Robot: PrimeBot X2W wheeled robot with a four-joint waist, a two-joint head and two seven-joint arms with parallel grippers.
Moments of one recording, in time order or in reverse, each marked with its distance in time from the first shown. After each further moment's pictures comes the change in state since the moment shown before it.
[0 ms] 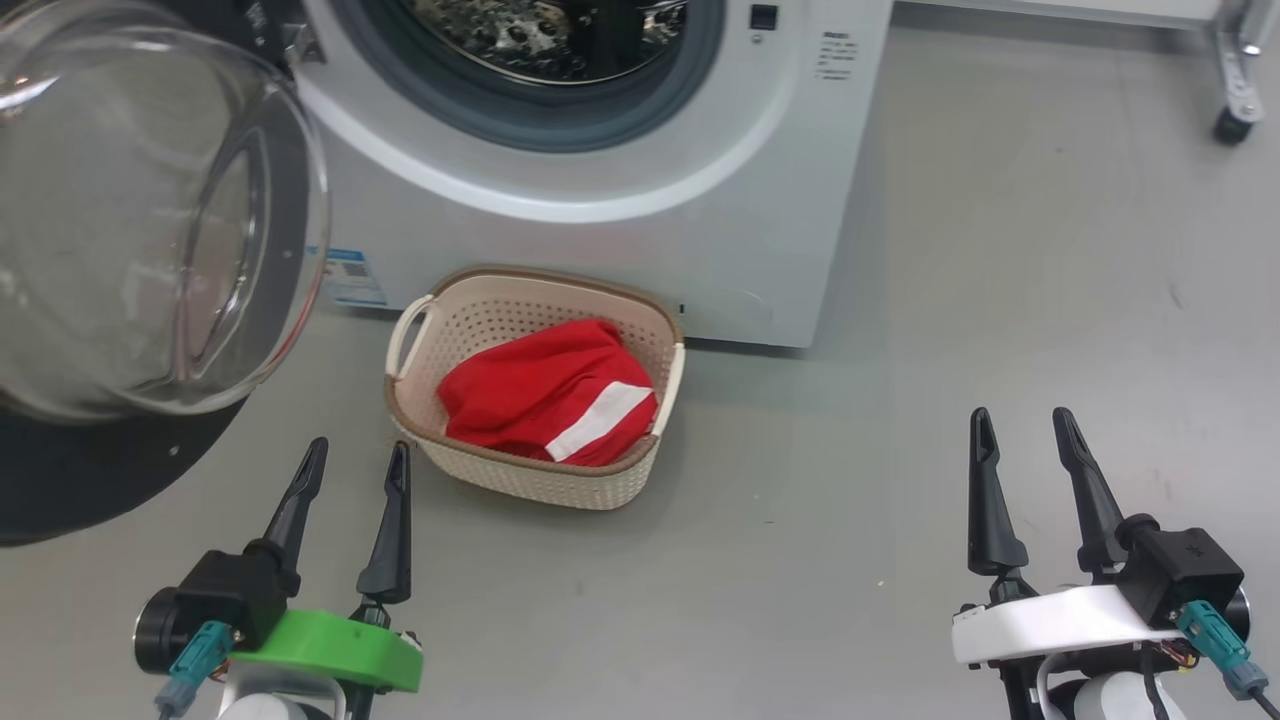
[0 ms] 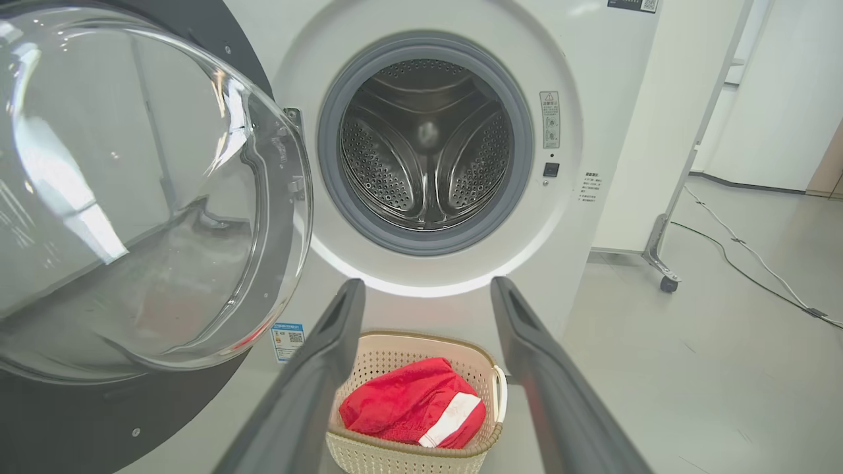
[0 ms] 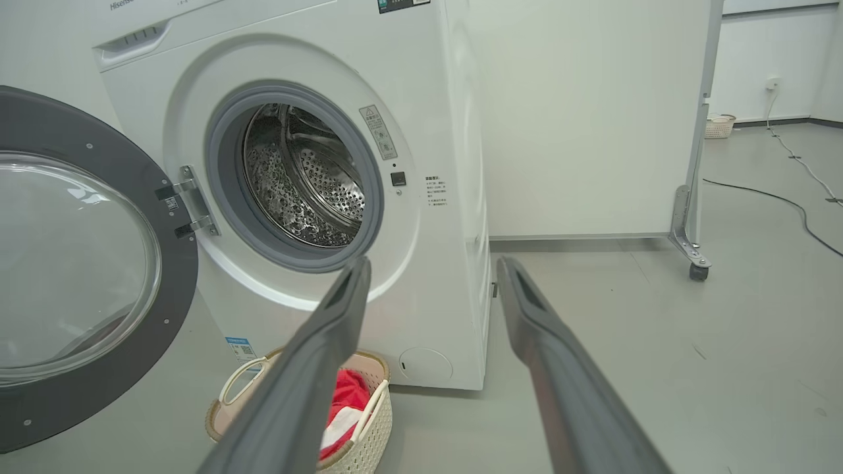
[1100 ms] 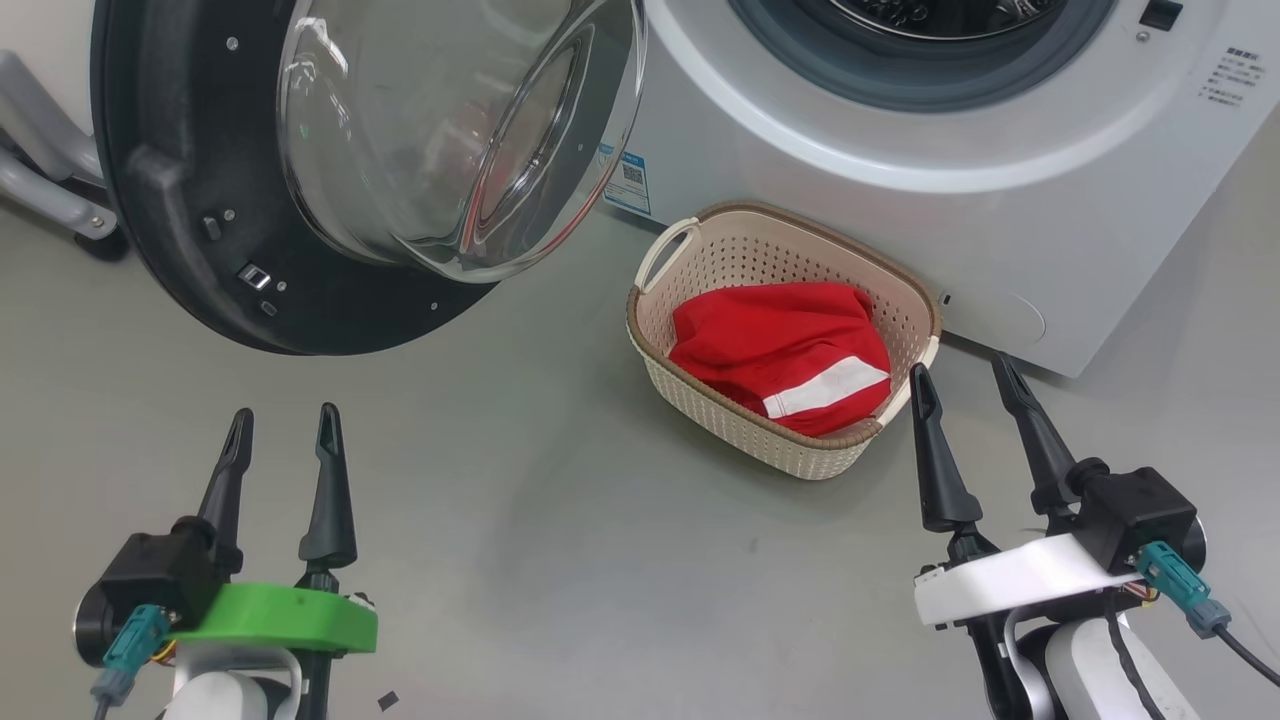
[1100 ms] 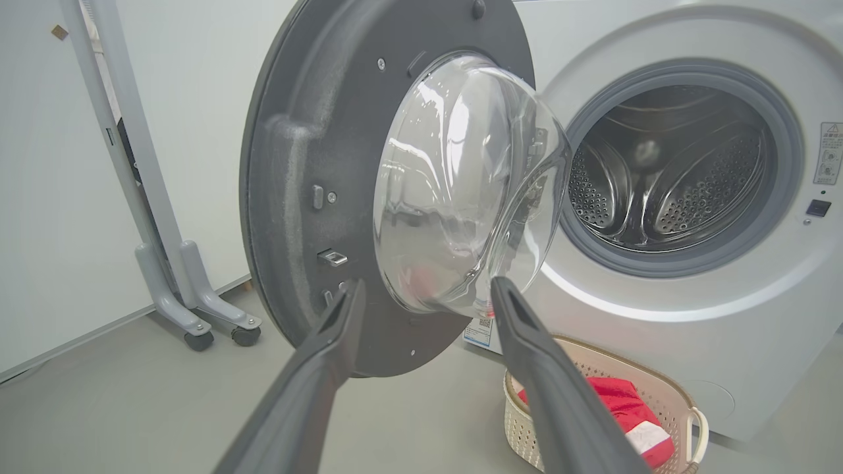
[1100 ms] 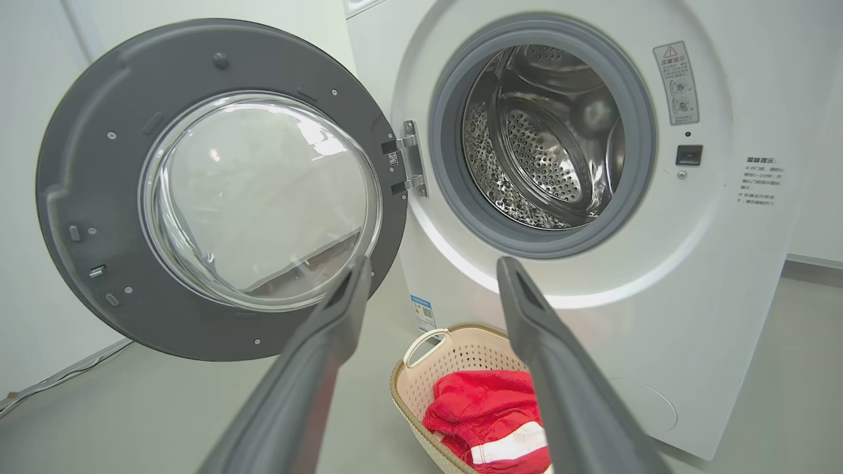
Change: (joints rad) left arm -0.026 -0.006 0.082 -0.021 -0.021 0.028 0.000; right arm -0.098 -0.010 0.060 0.016 -0.020 0.031 0.043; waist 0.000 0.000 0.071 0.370
